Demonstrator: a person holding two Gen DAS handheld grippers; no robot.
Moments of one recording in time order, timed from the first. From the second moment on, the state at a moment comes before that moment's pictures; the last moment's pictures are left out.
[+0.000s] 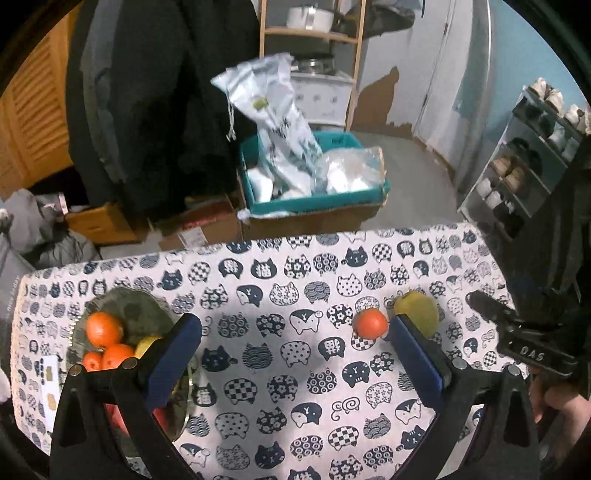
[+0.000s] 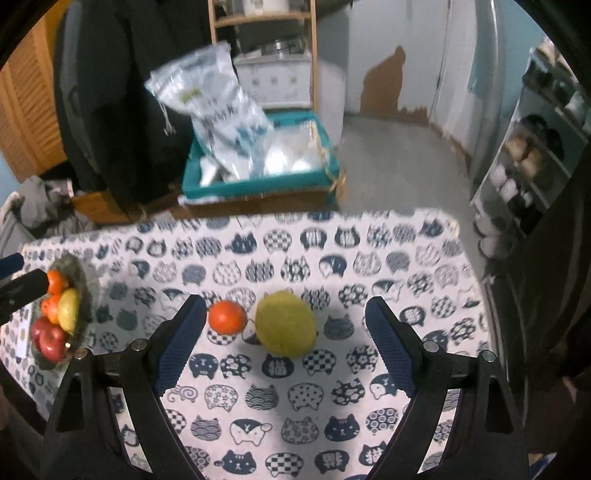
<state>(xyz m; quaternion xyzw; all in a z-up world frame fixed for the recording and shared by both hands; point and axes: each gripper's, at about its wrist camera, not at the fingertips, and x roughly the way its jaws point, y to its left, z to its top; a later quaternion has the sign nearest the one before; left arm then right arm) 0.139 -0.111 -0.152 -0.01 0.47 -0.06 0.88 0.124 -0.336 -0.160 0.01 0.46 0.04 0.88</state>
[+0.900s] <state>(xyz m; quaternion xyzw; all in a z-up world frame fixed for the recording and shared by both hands) 0.198 -0.146 -0.266 -0.02 0.56 -0.07 0.82 0.182 -0.324 -0.298 0.01 0.60 0.08 0.80</state>
